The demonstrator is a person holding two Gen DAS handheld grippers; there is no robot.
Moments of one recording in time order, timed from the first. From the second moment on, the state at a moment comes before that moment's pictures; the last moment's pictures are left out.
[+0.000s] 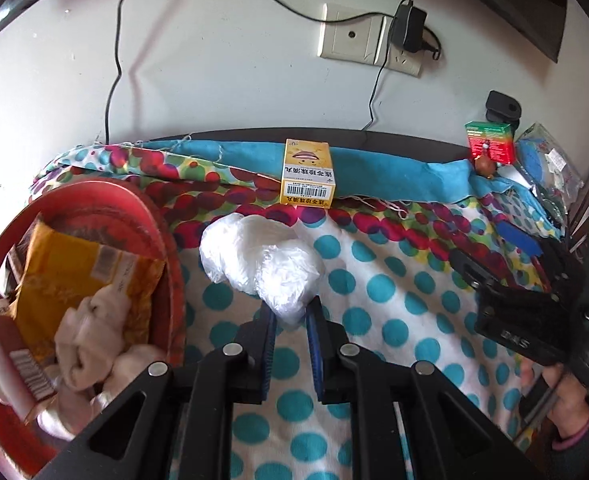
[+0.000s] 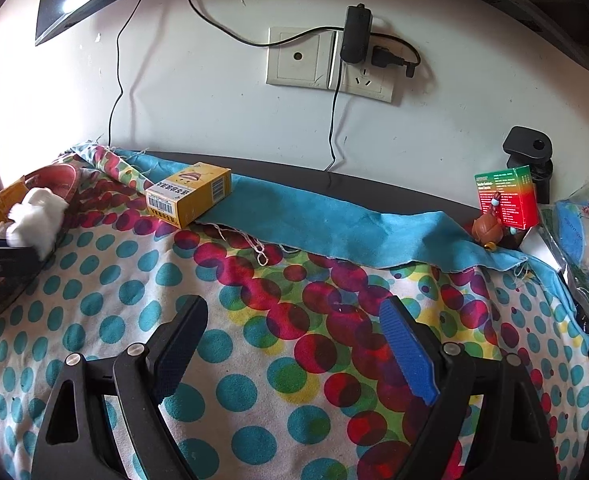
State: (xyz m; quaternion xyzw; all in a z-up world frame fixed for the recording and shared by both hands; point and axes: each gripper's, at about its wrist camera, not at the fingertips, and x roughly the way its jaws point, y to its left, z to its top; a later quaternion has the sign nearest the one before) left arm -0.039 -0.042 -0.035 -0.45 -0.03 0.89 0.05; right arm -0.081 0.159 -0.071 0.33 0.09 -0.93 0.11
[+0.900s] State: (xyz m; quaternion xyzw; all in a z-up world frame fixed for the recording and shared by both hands) left arm 0.009 -0.113 -0.001 -0.41 -0.12 0.91 0.01; right arm -0.162 0.034 -0.073 0.38 0.04 -0.91 0.15
